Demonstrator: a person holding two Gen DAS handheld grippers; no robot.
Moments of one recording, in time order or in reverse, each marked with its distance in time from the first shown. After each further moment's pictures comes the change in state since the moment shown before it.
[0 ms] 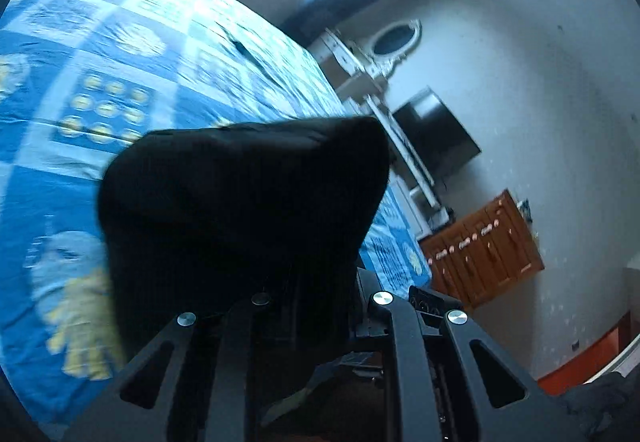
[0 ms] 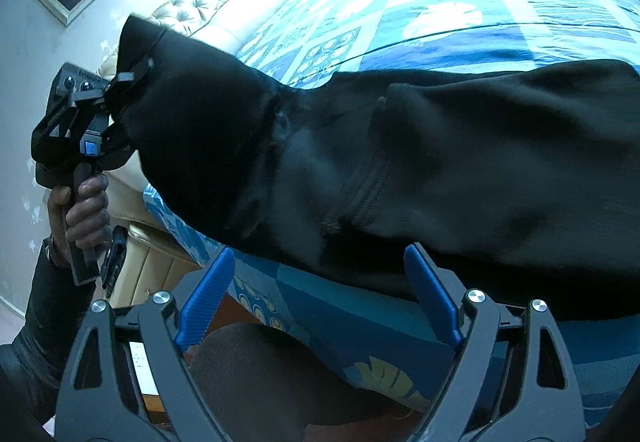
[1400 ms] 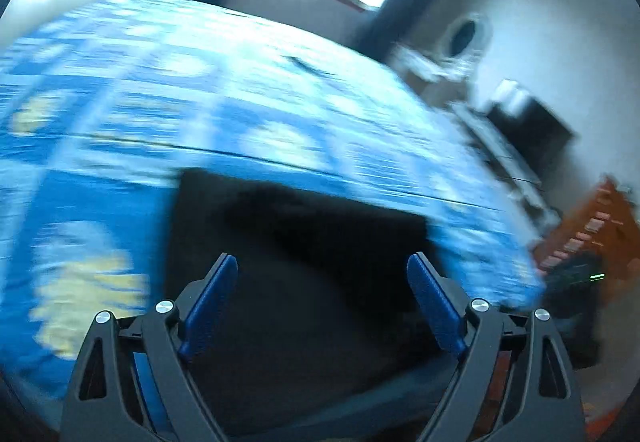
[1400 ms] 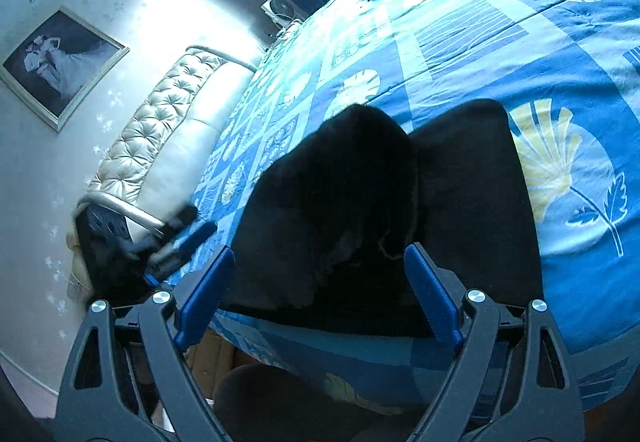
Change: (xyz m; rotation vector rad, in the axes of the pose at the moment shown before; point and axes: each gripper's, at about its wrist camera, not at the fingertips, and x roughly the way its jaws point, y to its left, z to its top) left arm 0.057 -0.034 -0.053 0.075 -0.144 0.508; right arm -0.085 -0.081 0.024 0.247 -0.204 0.044
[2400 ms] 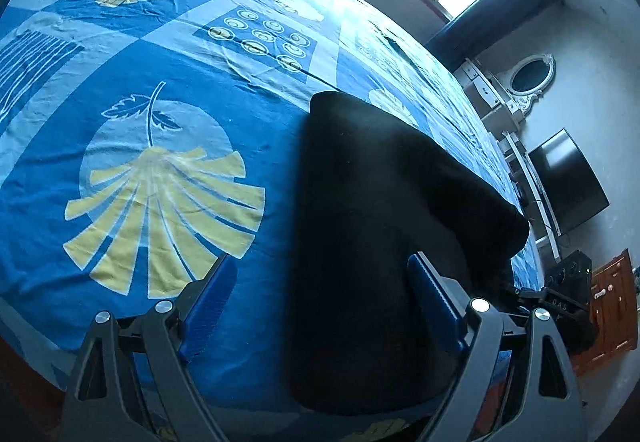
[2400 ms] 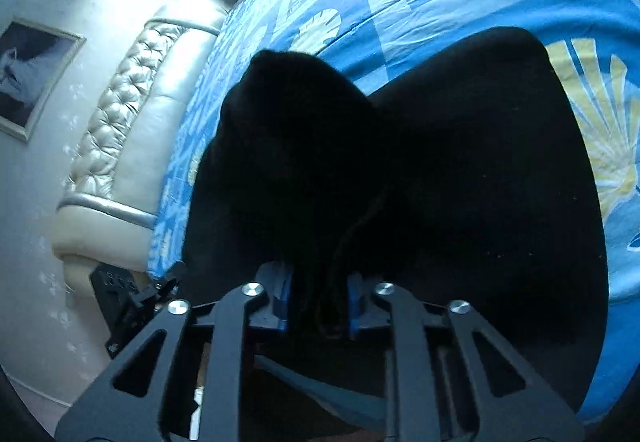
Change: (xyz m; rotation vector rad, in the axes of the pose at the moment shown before) left arm 0.017 0.090 -0.043 -0.272 0.080 0.020; right arm 0.073 -0.035 0.017 0.111 0.175 -0.044
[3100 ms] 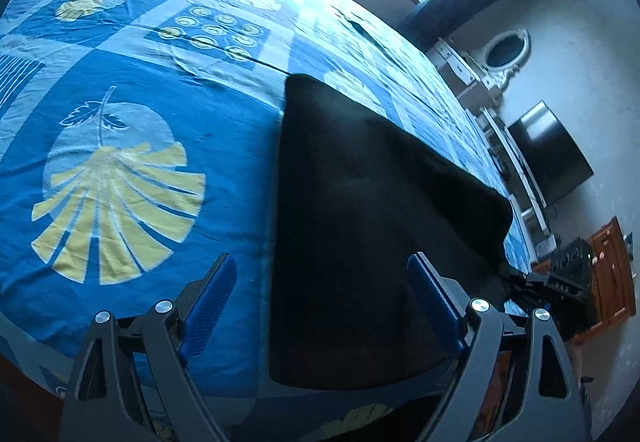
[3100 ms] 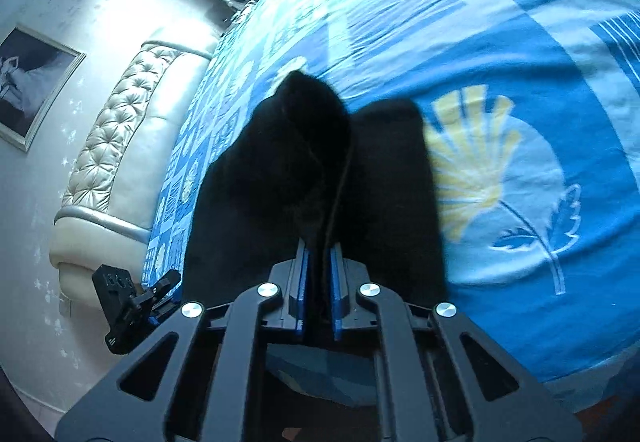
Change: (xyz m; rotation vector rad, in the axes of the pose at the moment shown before) left arm 0.005 -0.032 -0.009 0.093 0.048 -0.067; right arm -0.067 -0.028 -0.002 -0.007 -0.095 -0.075
